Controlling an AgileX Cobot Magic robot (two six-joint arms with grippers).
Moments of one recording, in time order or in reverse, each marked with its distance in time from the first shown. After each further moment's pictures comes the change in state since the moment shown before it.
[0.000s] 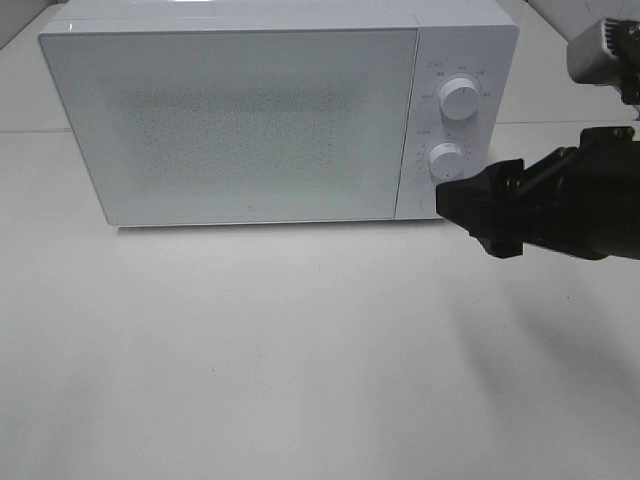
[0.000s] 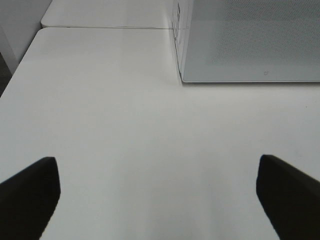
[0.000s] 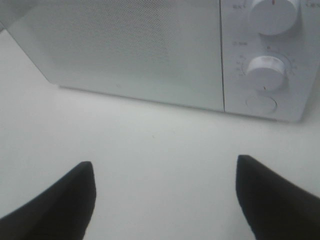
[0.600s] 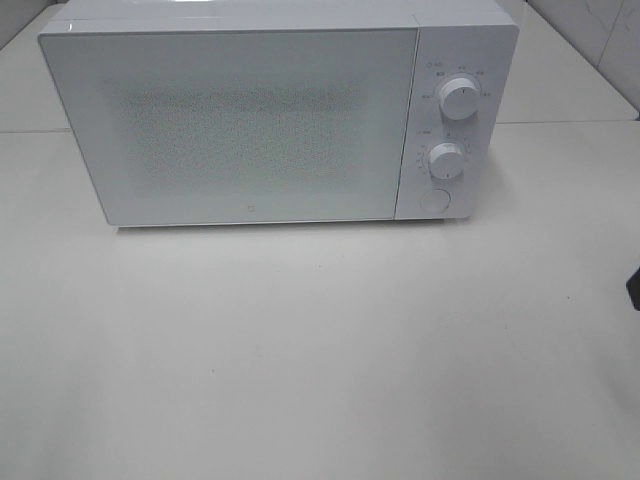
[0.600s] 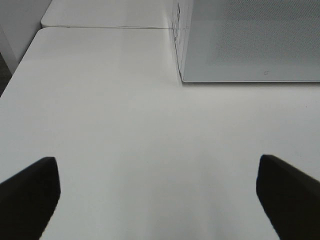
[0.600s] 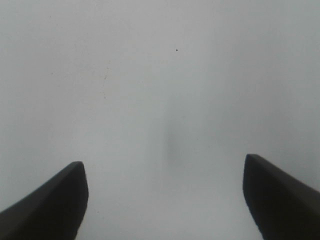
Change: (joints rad) left arm 0.000 0.000 0.000 0.000 0.000 0.000; right arm -0.369 -0.079 -0.155 -0.489 0.787 0.295
